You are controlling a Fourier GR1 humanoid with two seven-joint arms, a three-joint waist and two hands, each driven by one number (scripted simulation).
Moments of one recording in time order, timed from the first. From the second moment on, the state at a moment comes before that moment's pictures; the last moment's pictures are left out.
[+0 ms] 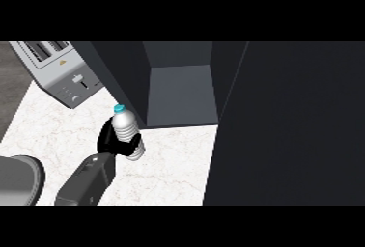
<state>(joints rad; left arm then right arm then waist) -0.58 0.10 0.03 -0.30 0.33 -0.16 -0.78 0.24 -0.27 -0.05 -2.41 -0.19 -0.01 0.22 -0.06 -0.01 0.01</state>
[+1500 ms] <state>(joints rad) -0.59 0.09 -0.02 -0.28 0.44 0.19 -0.89 0.21 -0.34 -0.27 -2.30 -0.53 0.17 0.18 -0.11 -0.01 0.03</state>
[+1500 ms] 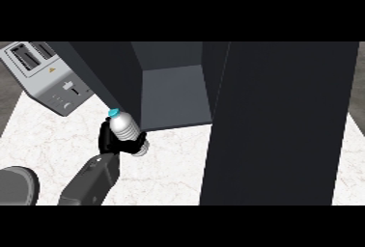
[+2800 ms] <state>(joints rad) -0.57 0.09 0.01 -0.27 0.51 0.23 -0.99 0.17 -0.40 -0.36 -2.22 -0.65 0.25 0.16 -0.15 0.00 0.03</state>
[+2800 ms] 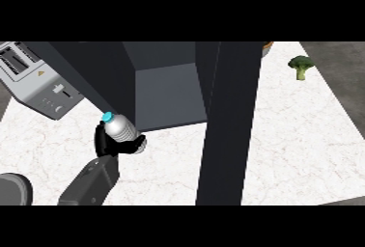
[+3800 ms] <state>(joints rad) -0.58 0.12 -0.03 -0.21 0.48 0.25 -1.03 0.15 -0.42 -0.36 -2.18 -0.68 0.30 0.16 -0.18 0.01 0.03</state>
